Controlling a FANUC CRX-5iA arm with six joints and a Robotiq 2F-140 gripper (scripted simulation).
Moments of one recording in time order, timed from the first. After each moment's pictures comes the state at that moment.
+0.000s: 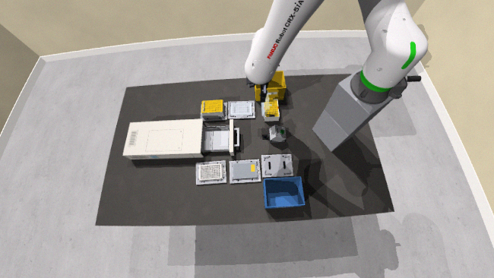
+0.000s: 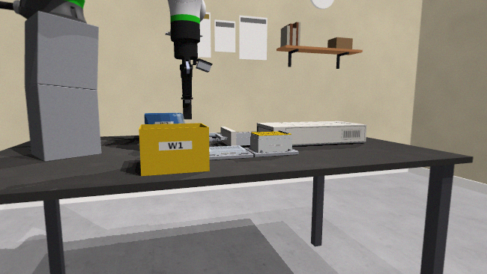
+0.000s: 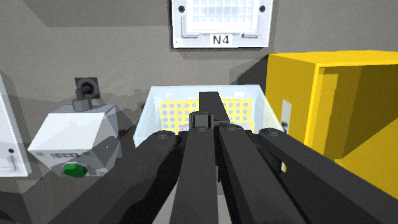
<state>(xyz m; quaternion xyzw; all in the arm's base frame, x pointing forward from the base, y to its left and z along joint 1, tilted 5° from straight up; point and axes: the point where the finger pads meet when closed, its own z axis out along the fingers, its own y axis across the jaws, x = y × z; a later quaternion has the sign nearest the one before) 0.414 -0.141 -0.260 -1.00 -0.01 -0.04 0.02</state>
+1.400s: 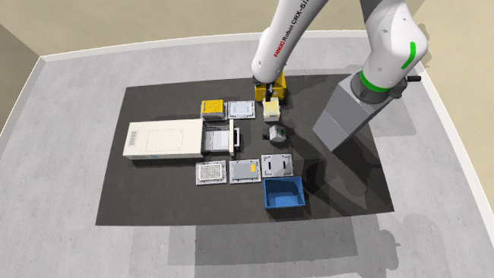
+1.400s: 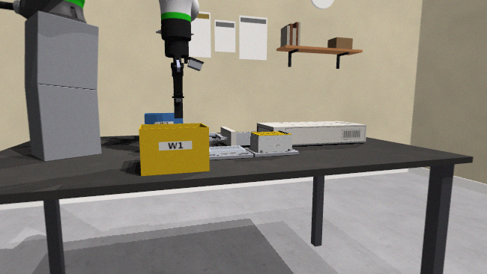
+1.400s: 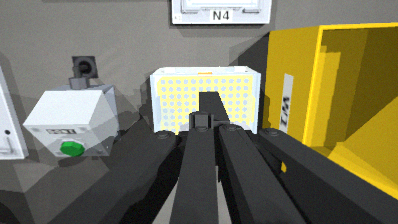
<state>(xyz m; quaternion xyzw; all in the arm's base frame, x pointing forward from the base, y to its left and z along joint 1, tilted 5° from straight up) 0.385 -0.142 -0.258 -1.00 -0.01 -0.04 0.02</state>
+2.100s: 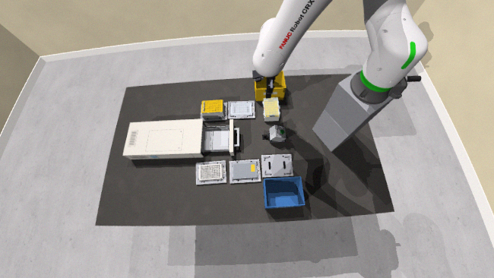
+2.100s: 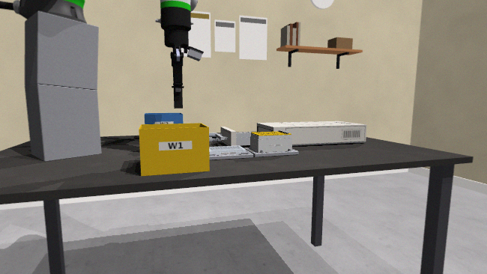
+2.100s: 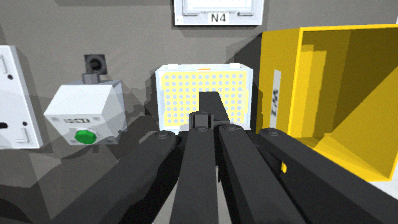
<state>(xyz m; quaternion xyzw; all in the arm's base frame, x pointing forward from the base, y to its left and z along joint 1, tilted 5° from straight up) 0.383 -0.144 -0.226 -1.00 -0.01 -0.04 0.02</state>
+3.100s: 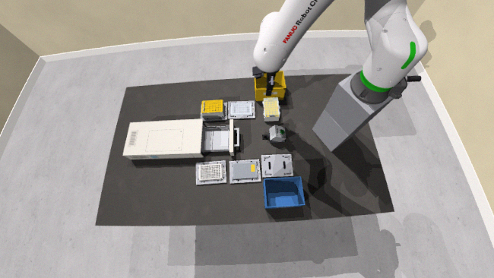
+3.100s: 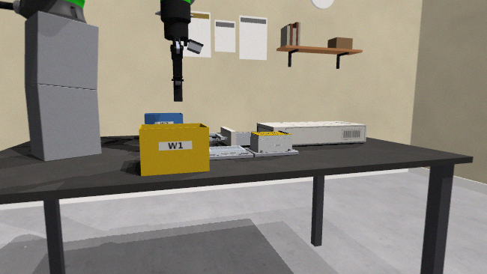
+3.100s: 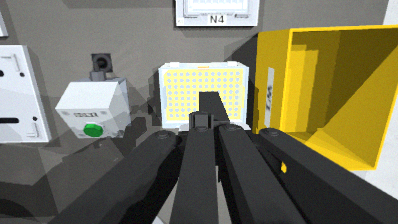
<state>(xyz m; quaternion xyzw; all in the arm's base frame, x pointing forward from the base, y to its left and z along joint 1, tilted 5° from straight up) 0.381 -0.145 -0.203 -1.00 -0.01 -0.04 0.02</state>
